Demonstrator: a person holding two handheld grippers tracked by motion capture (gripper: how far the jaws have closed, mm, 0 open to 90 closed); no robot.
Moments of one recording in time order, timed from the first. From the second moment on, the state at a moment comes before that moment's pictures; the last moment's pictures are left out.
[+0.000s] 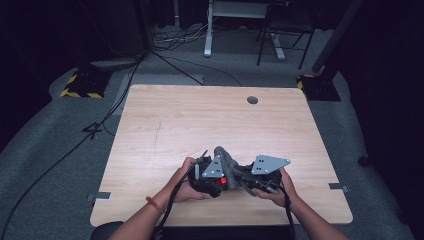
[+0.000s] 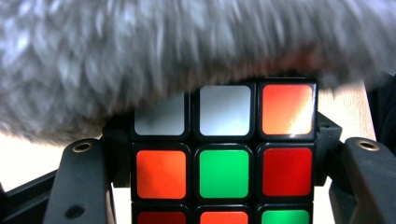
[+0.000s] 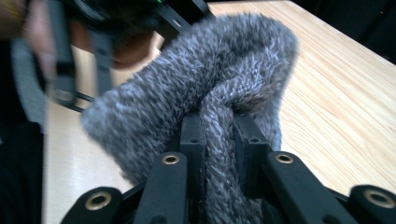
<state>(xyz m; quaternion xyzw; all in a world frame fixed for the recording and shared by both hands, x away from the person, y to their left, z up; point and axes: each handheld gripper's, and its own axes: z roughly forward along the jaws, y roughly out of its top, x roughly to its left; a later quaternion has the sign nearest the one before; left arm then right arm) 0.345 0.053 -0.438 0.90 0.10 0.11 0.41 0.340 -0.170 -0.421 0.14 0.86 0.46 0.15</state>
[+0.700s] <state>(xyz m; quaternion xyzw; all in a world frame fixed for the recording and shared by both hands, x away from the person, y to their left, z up) 0.345 0.062 -0.430 0.89 0.10 0.12 0.43 0.351 -0.183 -0.431 0.17 0.87 0.44 0.14</state>
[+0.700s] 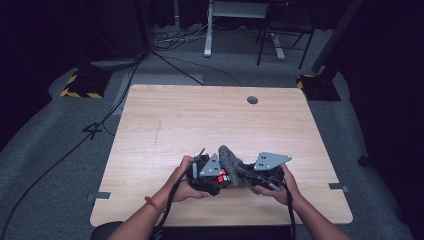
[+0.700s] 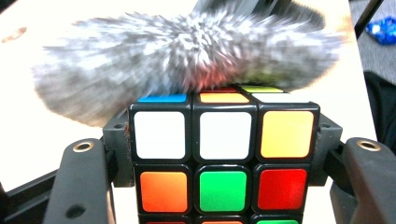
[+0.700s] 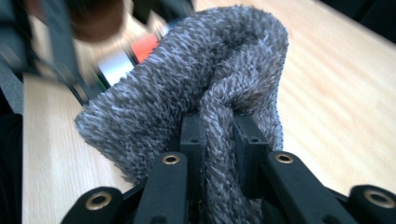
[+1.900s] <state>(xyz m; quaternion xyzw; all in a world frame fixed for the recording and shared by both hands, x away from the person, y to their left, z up) 0.350 0.076 -0.421 0.87 0.12 0.12 0.47 0.351 -0.179 -0.444 0.15 0.88 0.44 0.08</state>
